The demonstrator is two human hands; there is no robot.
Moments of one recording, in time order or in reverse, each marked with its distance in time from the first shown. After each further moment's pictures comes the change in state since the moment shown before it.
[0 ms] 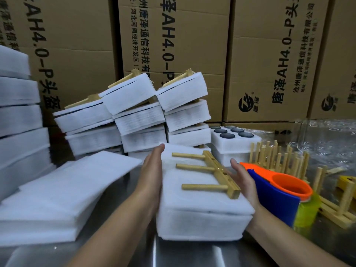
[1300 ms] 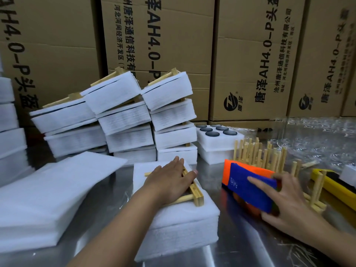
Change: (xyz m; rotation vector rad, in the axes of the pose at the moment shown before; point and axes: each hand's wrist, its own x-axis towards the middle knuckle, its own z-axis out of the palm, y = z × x) left_hand 0.012 -0.019 0.032 1.576 -0.343 0.251; right_hand -0.090 -0.061 -0.096 -2.327 0.342 -0.594
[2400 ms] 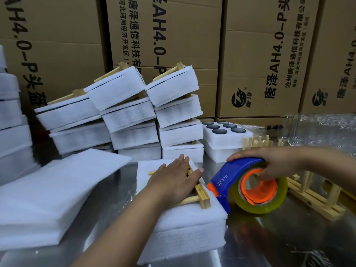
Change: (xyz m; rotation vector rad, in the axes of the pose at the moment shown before) left_hand 0.001 -0.002 0.002 0.006 -0.006 0.017; right_hand 0.129 0.009 -0.036 0.295 -0.886 -0.145
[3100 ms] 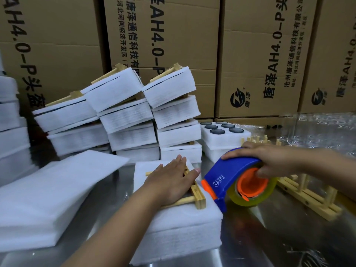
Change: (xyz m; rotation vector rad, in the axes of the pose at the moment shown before) left_hand 0.002 0.001 -0.002 0.017 -0.030 -0.014; right_hand 0.001 0.006 0.003 -0.131 0.143 -0.108
